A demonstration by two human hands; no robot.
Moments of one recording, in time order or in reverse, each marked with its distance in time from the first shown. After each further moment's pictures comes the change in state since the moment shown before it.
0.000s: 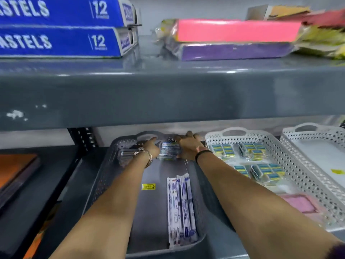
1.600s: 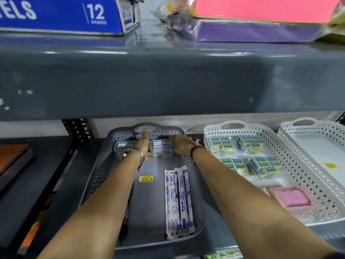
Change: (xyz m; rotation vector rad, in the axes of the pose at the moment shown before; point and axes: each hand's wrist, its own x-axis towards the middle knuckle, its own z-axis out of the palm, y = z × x) left_hand -0.003 -0.020 0.003 -0.711 -0.066 -0.364; right_hand 0.000 -0.023 0.000 0.397 -0.147 0.154
